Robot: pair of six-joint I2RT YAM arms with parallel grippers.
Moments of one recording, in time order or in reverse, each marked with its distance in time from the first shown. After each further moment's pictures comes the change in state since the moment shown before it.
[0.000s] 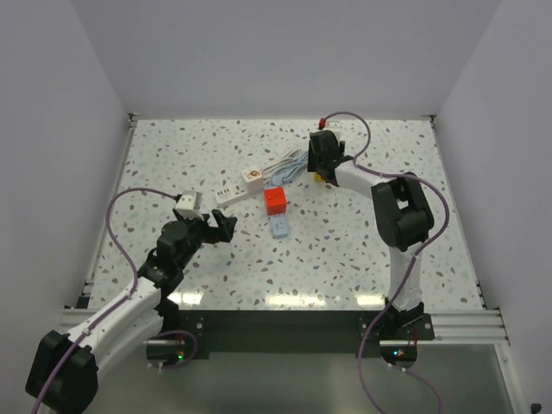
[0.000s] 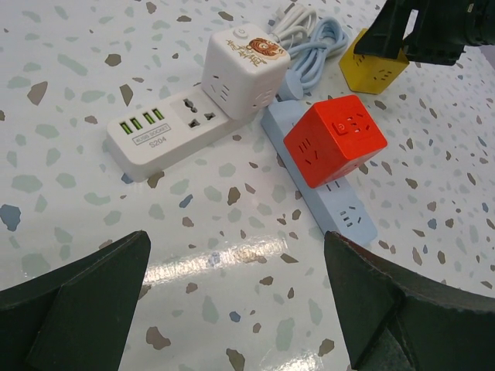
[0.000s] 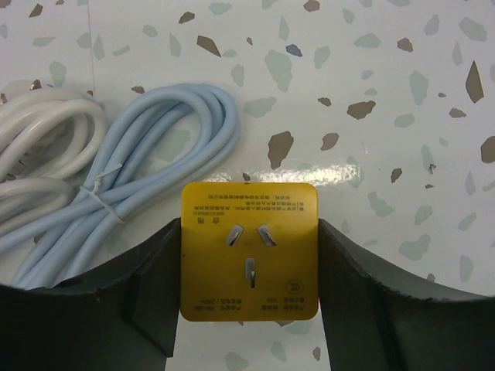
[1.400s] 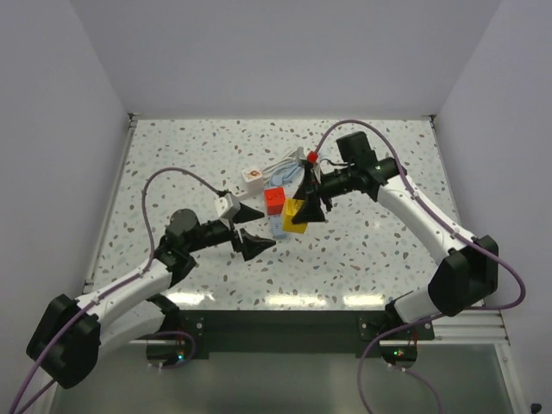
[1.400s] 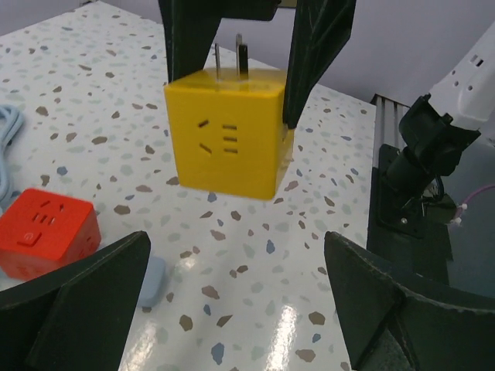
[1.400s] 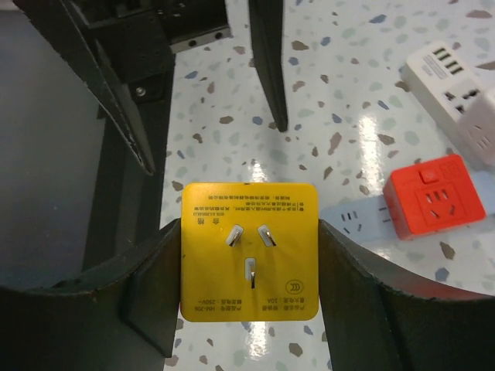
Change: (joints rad) left arm -0.099 0.197 0.104 0.327 0.726 0.155; right arm 0.019 -0.601 -0.135 -0.611 -1.472 -0.822
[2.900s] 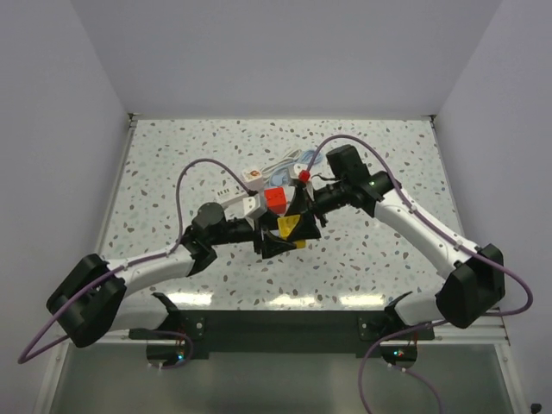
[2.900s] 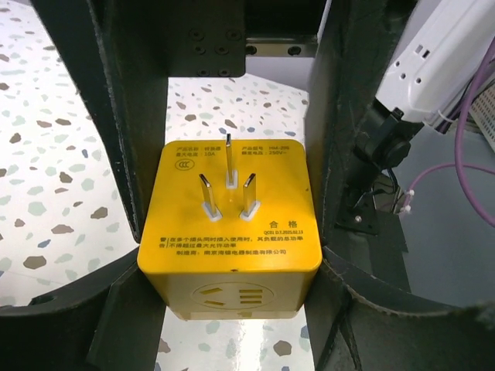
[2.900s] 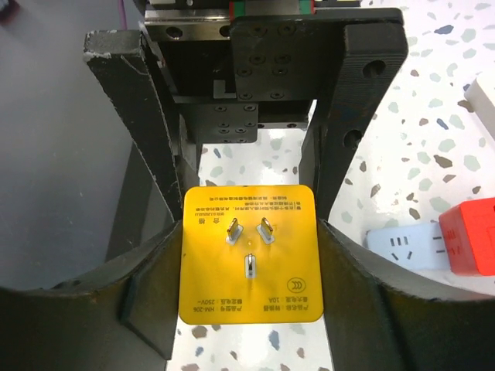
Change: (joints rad) left arm -0.182 0.304 0.153 0.143 0.053 -0.007; right arm 0.117 -0.064 -0.085 0.032 -0.018 -0.002
